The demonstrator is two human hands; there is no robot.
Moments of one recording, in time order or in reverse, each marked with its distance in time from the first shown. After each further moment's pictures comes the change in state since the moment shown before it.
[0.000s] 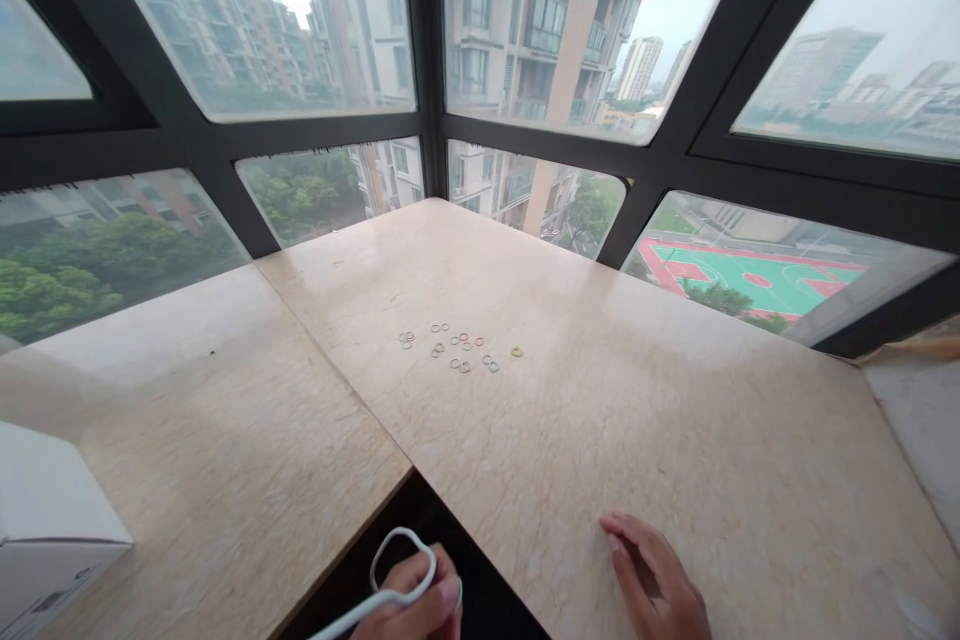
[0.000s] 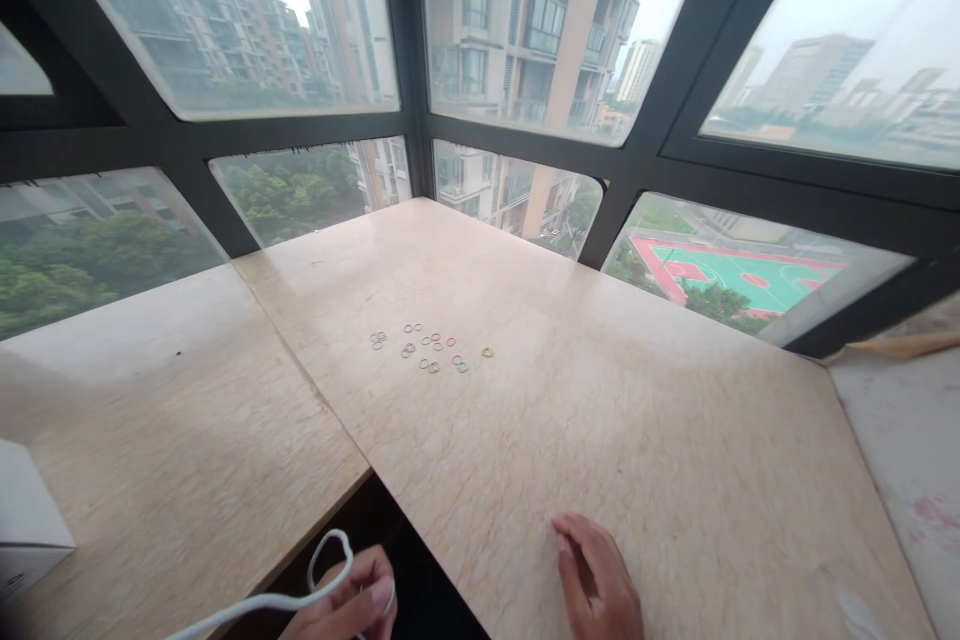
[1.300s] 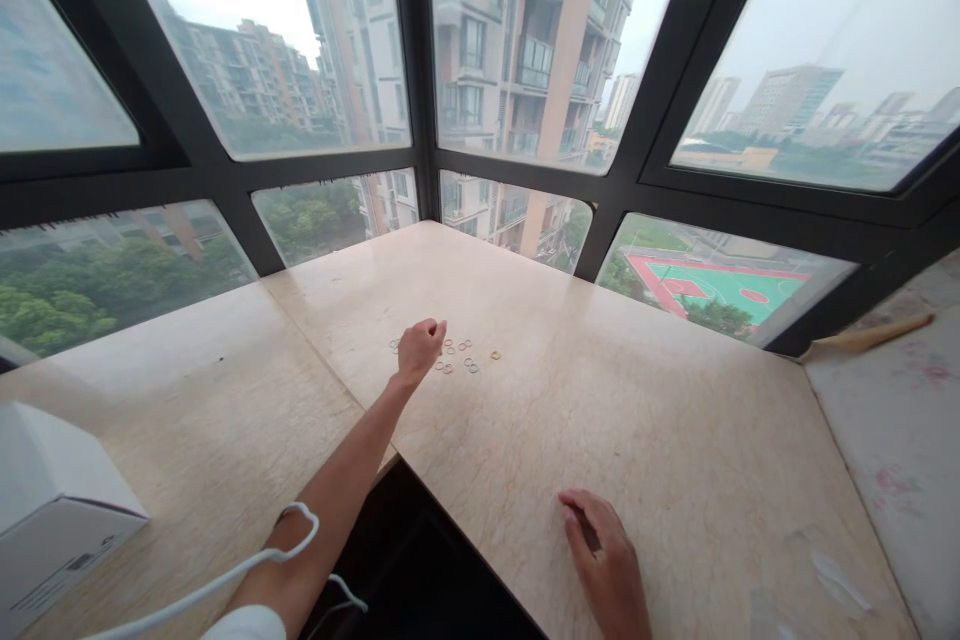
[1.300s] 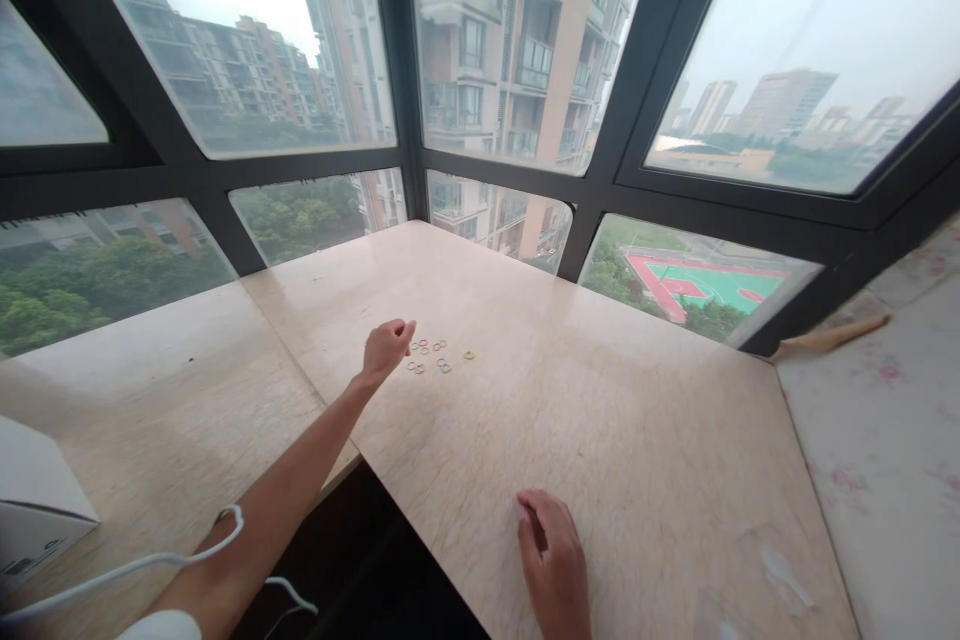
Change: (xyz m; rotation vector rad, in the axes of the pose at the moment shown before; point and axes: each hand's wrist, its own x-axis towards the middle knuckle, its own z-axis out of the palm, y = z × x) left_hand 0.184 0.162 -0.047 0.948 0.820 0.413; right_hand -0.004 0.000 0.009 0.085 -0.005 0.049
